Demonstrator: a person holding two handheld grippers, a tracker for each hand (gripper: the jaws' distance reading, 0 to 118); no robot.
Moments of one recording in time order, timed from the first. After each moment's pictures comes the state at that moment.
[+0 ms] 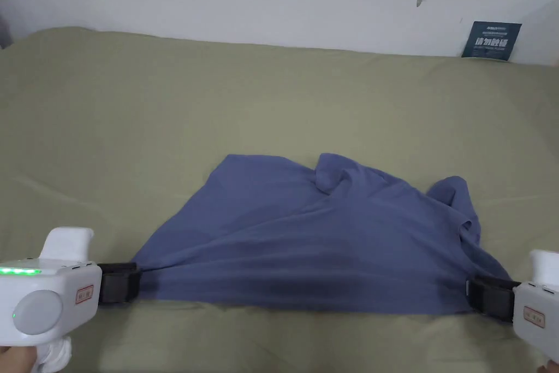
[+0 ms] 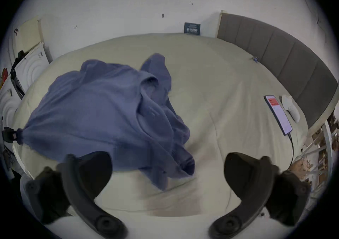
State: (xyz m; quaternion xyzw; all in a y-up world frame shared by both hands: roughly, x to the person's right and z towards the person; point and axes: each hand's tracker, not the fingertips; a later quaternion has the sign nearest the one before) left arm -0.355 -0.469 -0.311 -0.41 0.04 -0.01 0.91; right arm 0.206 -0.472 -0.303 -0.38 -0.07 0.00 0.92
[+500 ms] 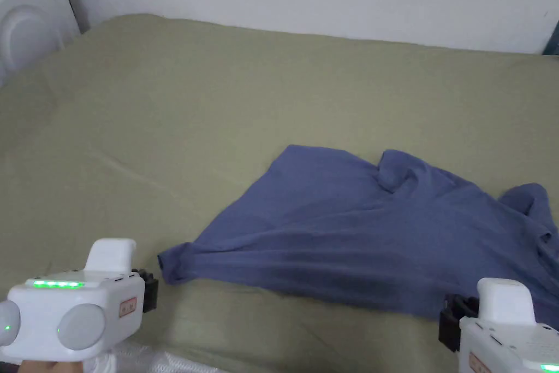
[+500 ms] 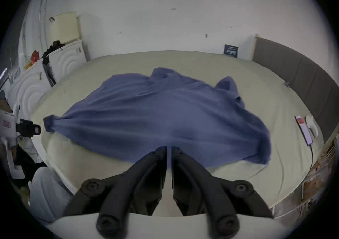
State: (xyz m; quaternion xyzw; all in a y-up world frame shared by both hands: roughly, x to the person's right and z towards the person) left arm -0.384 -0.490 -0.270 -0.44 0.06 0.04 0.90; right arm 0.063 -0.505 -0.280 -0.35 0.05 0.01 0.94
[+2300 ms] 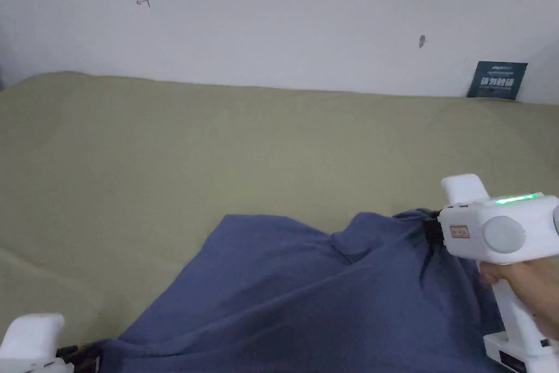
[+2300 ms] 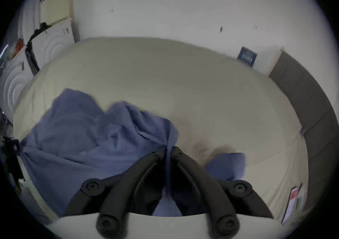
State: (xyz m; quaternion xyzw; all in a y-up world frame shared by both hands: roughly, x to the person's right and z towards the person) left arm -0.374 -0.465 -0.346 -0.42 -0.02 0.06 0.90; right arm 0.151 -0.412 -0.520 -0.35 0.07 0.08 0.93
